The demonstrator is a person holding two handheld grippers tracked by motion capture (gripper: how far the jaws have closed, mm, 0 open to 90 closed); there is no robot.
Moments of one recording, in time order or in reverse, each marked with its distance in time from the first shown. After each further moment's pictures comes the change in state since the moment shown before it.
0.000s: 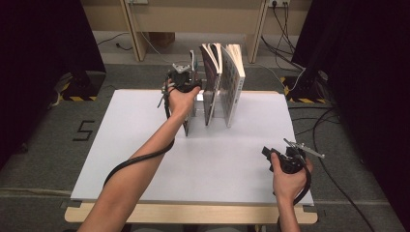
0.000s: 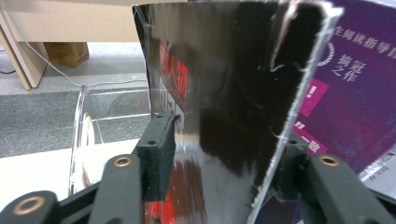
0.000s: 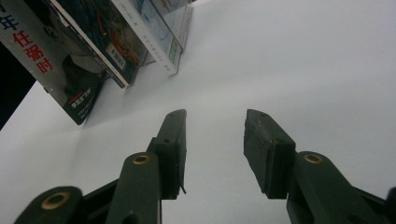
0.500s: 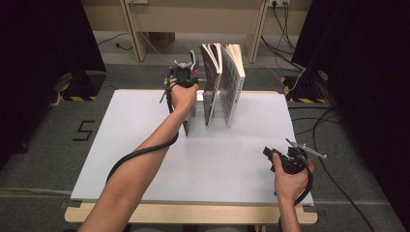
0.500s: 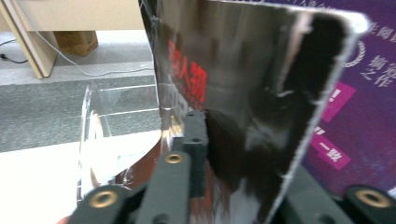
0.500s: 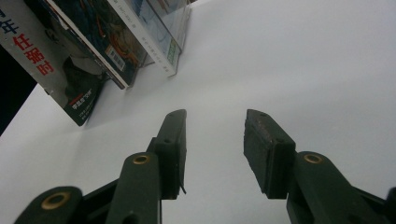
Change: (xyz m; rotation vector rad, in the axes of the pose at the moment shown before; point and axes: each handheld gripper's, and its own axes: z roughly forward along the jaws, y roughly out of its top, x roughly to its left) left arm 0.000 0.010 0.008 0.064 0.049 0.016; right arm -0.003 0.001 -0.002 -0.005 0.002 0.007
